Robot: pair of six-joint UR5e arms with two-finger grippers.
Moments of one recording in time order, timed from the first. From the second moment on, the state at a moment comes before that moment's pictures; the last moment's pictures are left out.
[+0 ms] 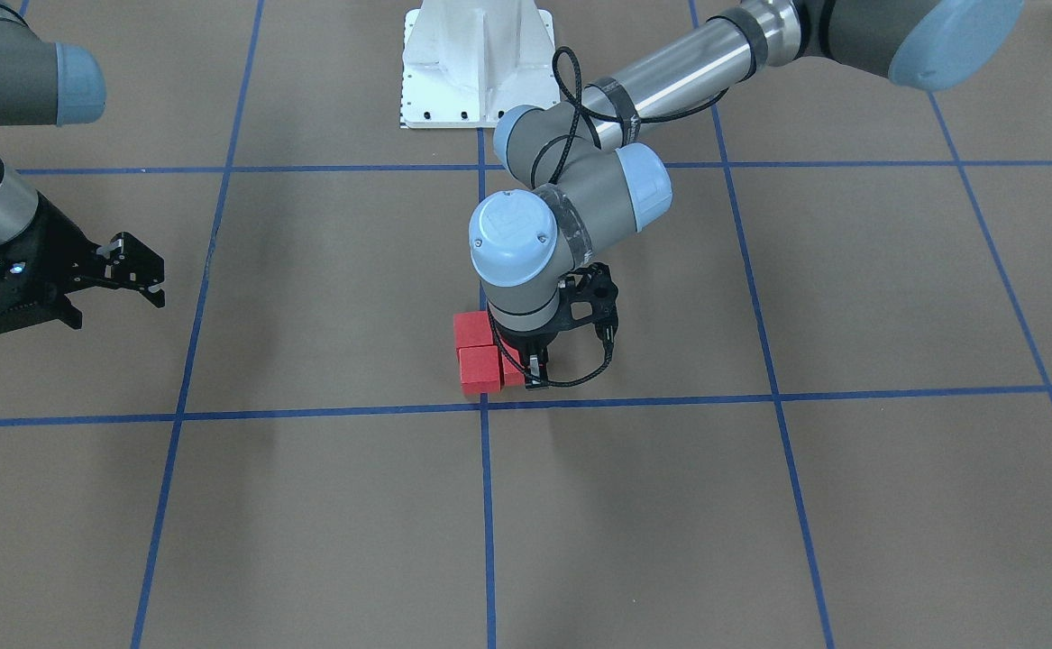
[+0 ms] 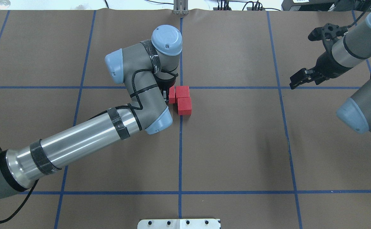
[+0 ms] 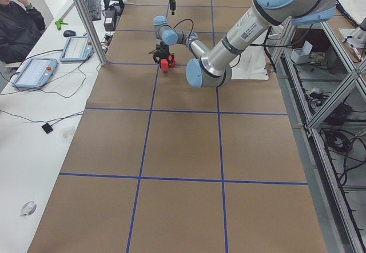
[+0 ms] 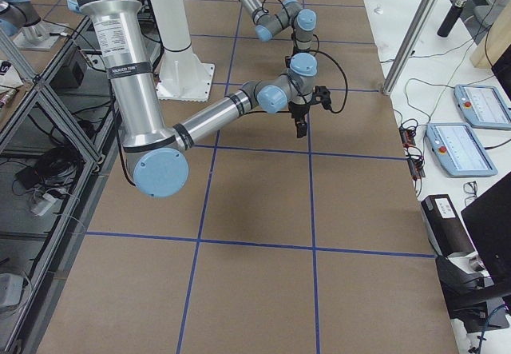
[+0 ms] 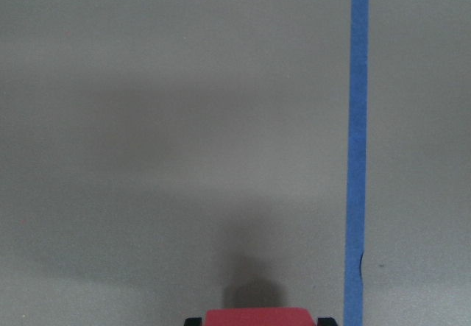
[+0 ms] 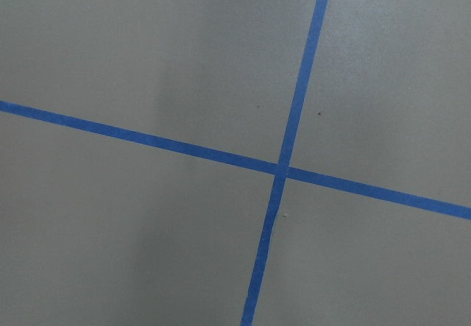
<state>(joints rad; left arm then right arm) -0.63 -2.59 -1.13 -1.58 -1.95 -2.68 1.00 -1.33 1.84 -1.46 2.22 0.60</state>
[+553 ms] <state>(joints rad) -0.62 -2.59 -1.13 -1.58 -1.95 -2.68 1.00 -1.33 1.84 -1.46 2.22 0.60</state>
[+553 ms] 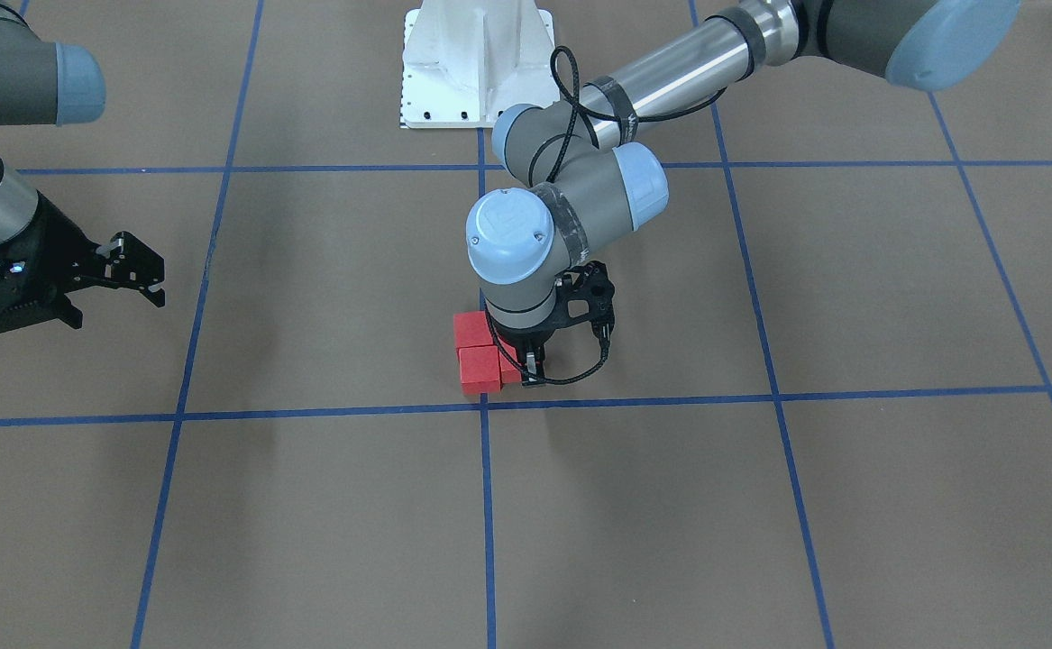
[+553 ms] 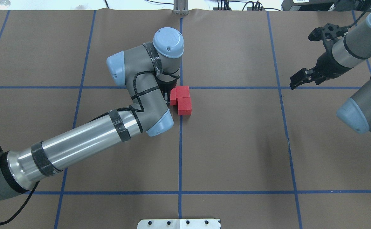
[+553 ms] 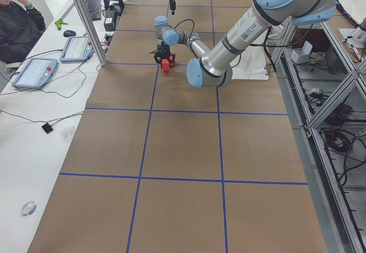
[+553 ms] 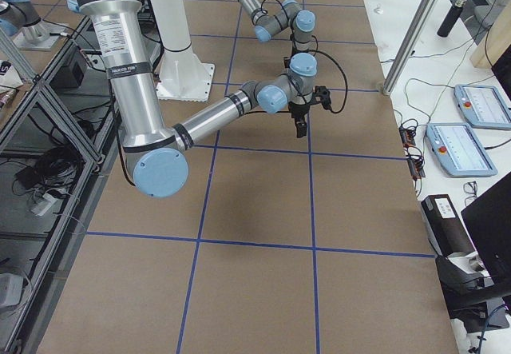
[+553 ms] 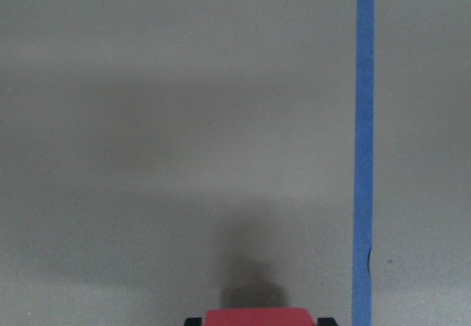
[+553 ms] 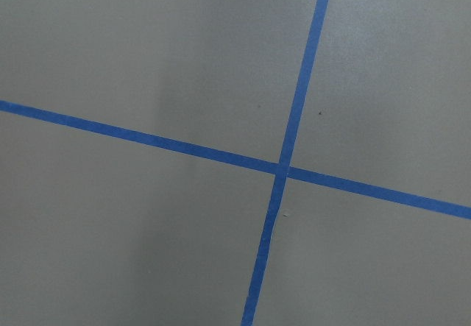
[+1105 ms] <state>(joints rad) -0.62 -2.59 -1.13 -1.58 -1.95 -2.69 1.00 -1.33 1.84 -1.46 2.22 0.60</state>
